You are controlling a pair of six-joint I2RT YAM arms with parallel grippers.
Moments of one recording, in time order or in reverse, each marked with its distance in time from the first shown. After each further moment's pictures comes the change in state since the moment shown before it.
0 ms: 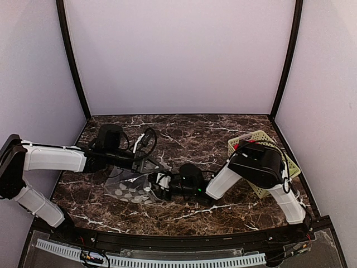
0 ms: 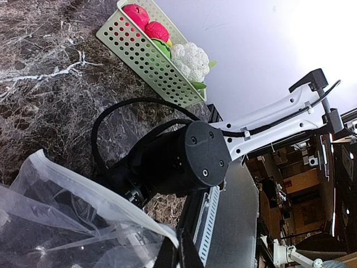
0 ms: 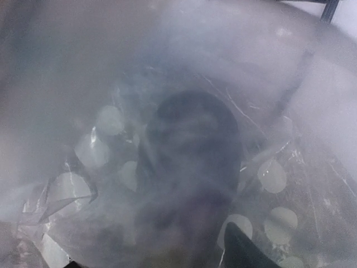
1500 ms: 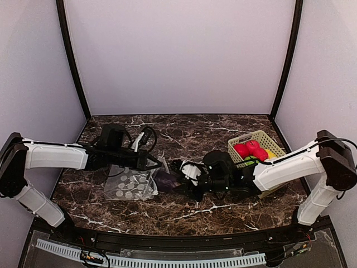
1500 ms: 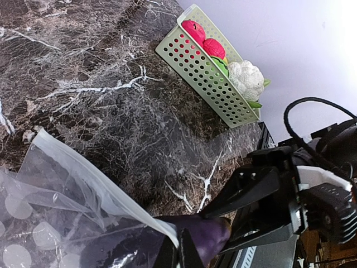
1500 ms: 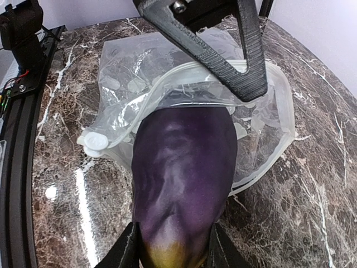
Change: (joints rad) left arm -0.002 0.021 0.040 -0.106 -0.240 0.096; right arm 0.043 -0.699 -0.334 -0.700 0.179 0.253
